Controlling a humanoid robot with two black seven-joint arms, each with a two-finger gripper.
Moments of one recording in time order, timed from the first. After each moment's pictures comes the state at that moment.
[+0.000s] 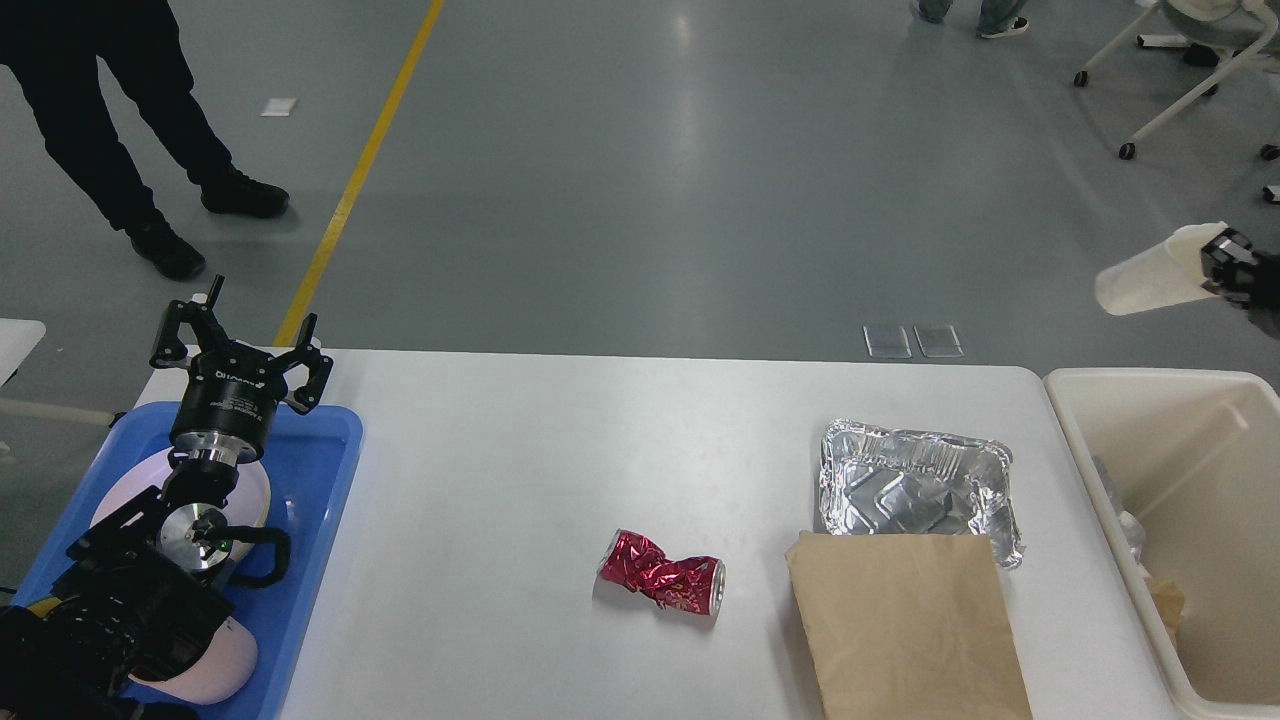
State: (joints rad) left arm -0.71 0.17 -0.83 -0.10 -0.15 -0.76 -0.46; right arm 1.48 -0.77 -1.11 0.83 0.13 0.01 0.03
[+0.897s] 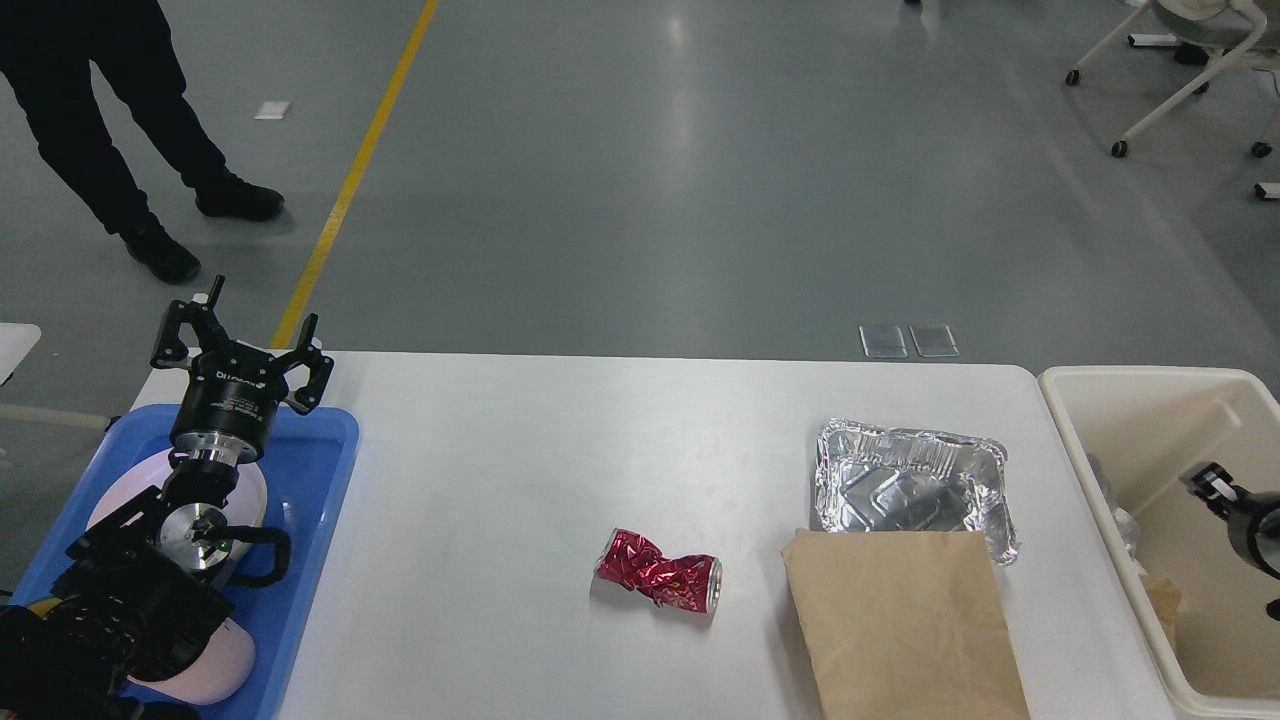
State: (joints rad) left arm -0.71 0.17 -0.83 -0.10 -0.15 -0.76 -0.46; right arm 0.92 -0.61 -0.90 0.54 0.13 -0.04 0.04
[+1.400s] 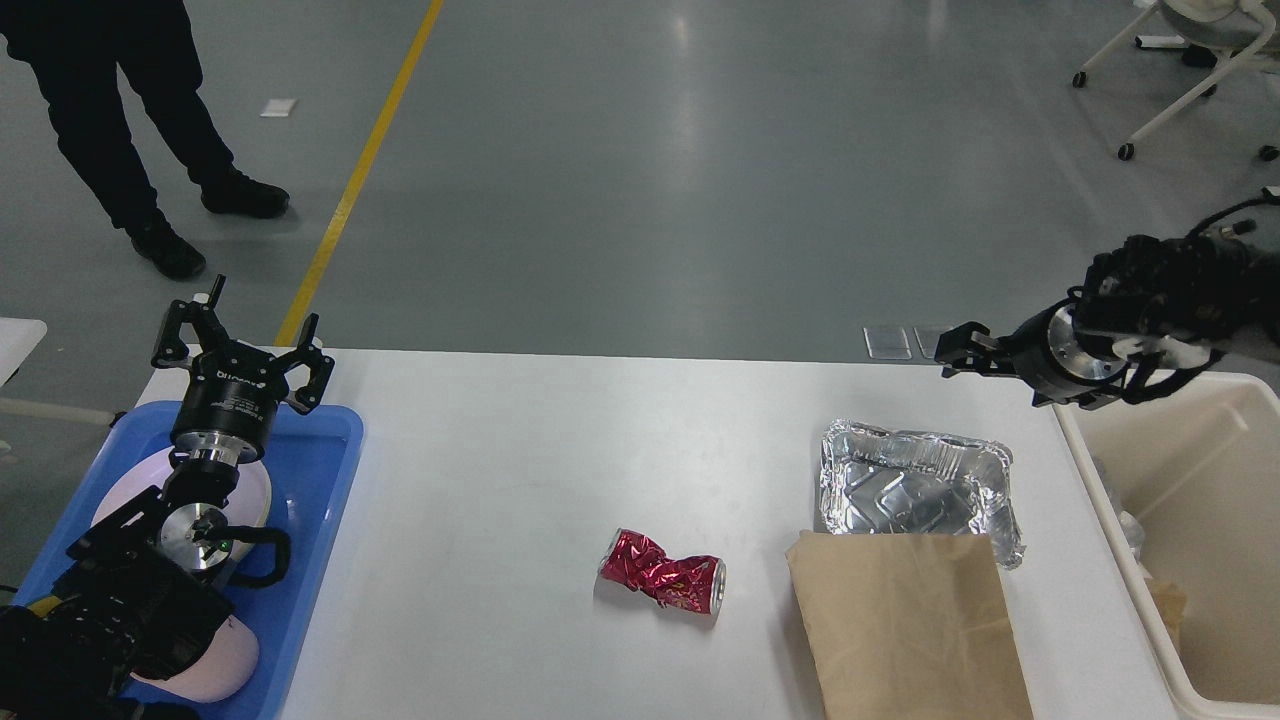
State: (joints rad) left arm -0.71 0.17 -0.83 -0.10 -0.15 -0.76 -0.46; right arm 1.65 -0.28 -1.39 0.96 0.12 0.31 0.03
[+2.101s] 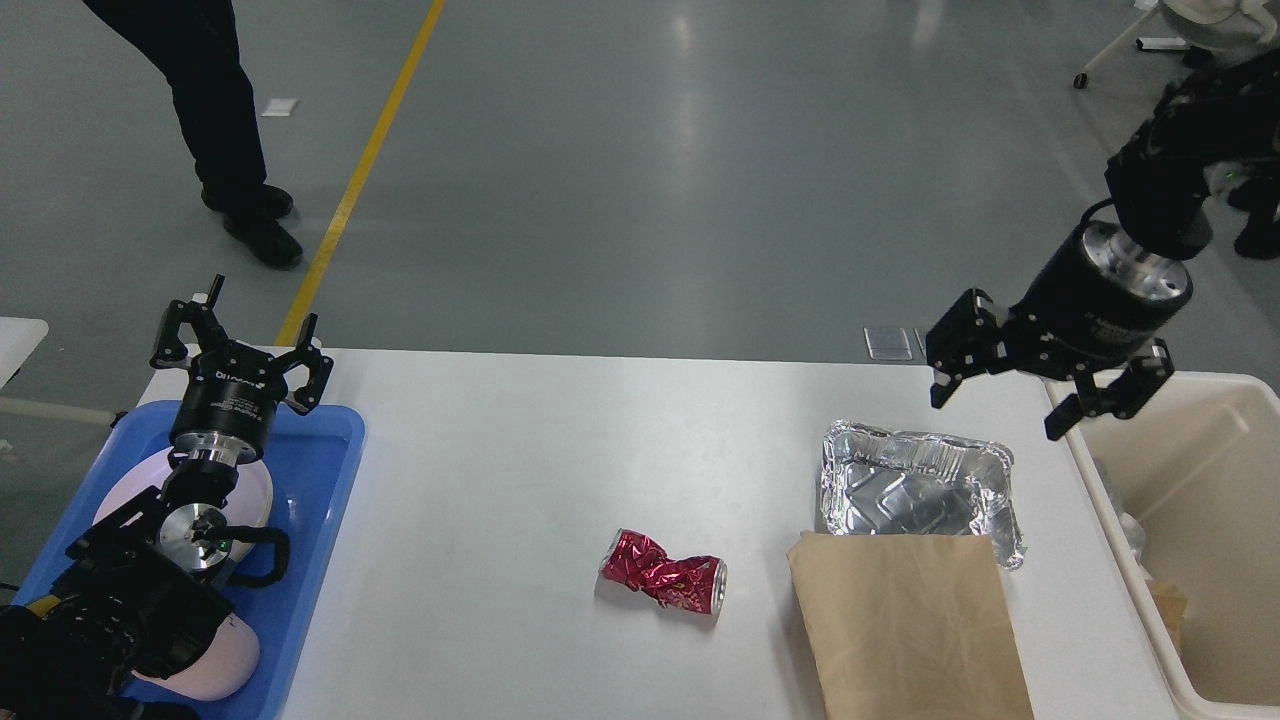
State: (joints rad) left arm -0.71 0.17 -0.83 -0.10 -0.15 -0.76 -0.46; right arm 2.05 -0.28 -1.46 1.20 0.08 0.96 0.03
